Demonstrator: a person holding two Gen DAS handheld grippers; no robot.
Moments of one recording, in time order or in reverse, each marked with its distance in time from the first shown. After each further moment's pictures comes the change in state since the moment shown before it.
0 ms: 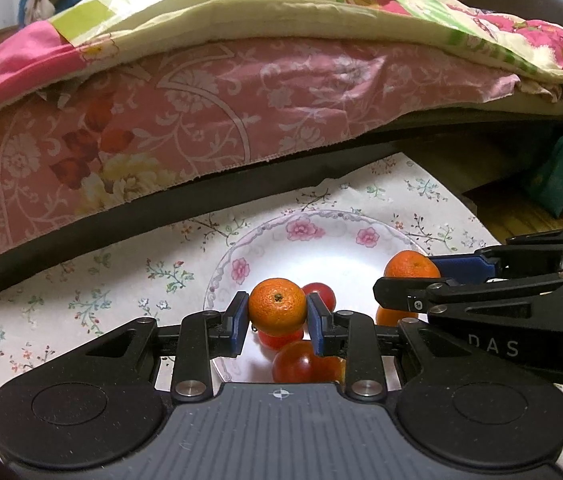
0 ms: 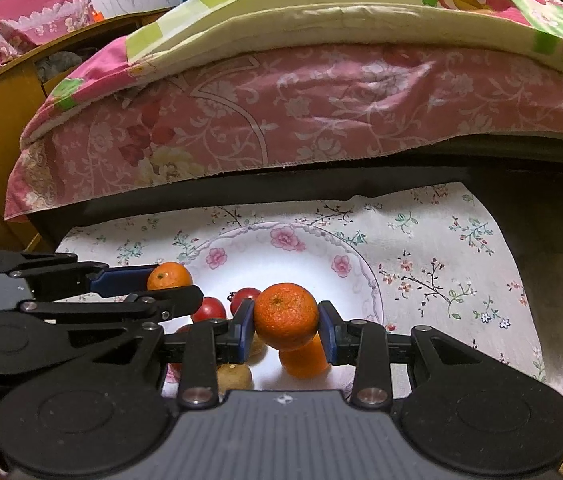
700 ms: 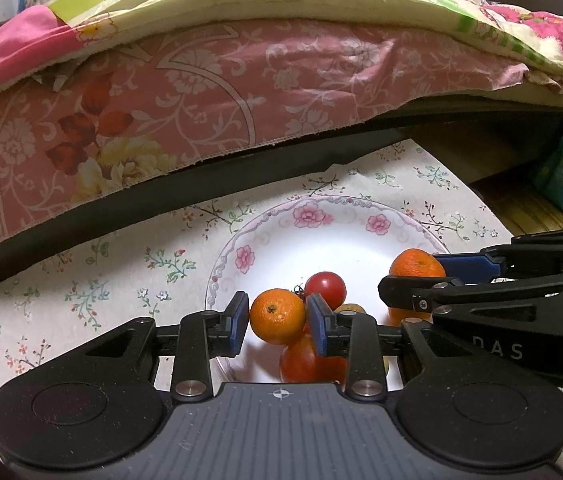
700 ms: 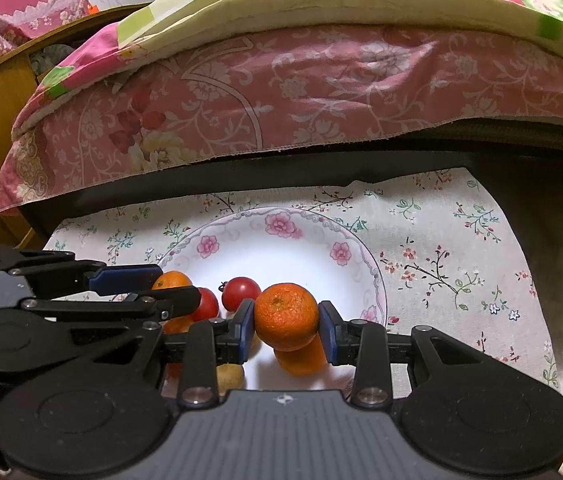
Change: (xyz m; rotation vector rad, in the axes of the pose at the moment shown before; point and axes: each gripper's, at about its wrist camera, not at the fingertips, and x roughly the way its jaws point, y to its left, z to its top) left arm 0.010 0.001 0.000 0.002 0.029 0.011; right arm 0.014 -0.002 -0.004 0.008 0.020 -0.006
